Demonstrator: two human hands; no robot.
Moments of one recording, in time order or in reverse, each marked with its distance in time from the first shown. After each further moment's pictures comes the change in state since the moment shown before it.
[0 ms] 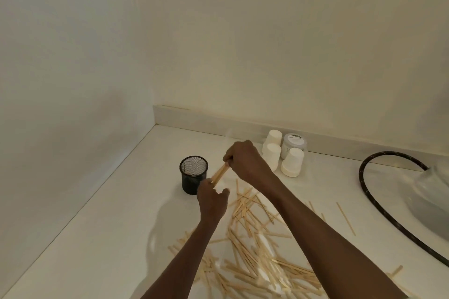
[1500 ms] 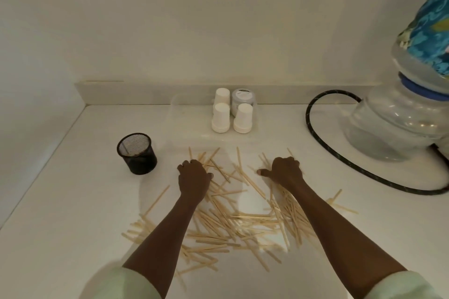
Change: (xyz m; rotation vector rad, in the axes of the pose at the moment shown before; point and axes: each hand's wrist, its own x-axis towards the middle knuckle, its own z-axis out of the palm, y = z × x) left_hand -0.014 -0.017 0.079 1.080 -0.267 0.425; right_hand -0.160 0.208 0.027 -0.134 -0.319 0.885
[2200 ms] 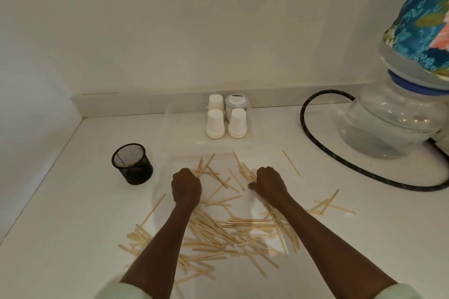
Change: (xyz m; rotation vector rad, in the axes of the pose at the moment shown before) left_hand -0.006 0.003 -0.011 -0.355 0.056 -0.213; right_hand -0.021 -0.013 0.028 0.145 0.144 -0.180
